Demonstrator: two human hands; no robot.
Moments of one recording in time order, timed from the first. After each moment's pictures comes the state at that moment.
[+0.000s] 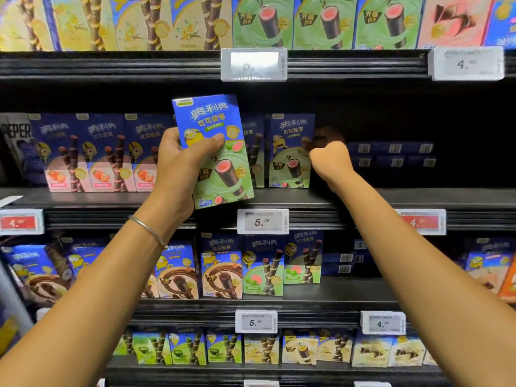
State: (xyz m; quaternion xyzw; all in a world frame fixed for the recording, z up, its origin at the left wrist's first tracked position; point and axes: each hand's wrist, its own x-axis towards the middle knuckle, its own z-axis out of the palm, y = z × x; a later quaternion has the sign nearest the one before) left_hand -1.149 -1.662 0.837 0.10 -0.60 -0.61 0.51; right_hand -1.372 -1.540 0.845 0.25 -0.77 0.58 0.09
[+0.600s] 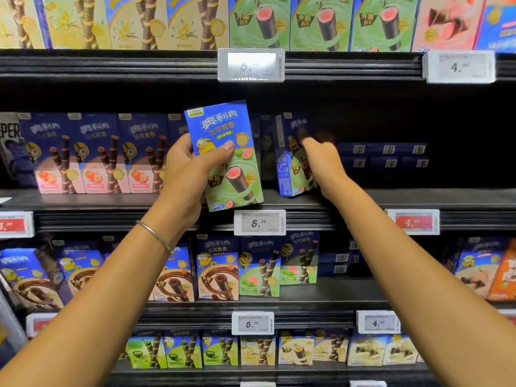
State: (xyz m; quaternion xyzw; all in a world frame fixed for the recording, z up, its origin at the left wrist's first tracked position) left_hand -1.161 -1.658 0.829 0.10 -0.63 -0.60 0.47; right_hand -1.363 -1.544 0.840 0.25 -0.72 0.65 0.01
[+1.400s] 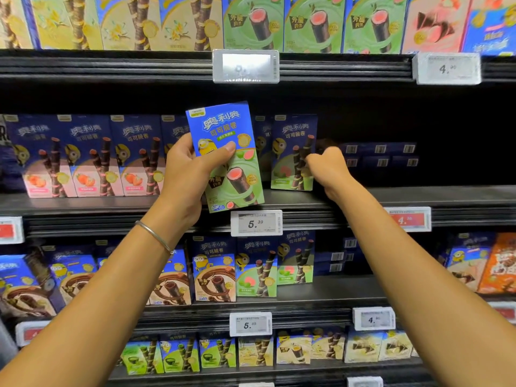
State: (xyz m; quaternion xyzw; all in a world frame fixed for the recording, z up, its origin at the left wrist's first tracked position) left_hand -1.163 -1.655 0.832 0.08 -0.64 -0.61 0.46; right_hand -1.387 -1.535 0.831 0.23 -0.75 0.61 0.04
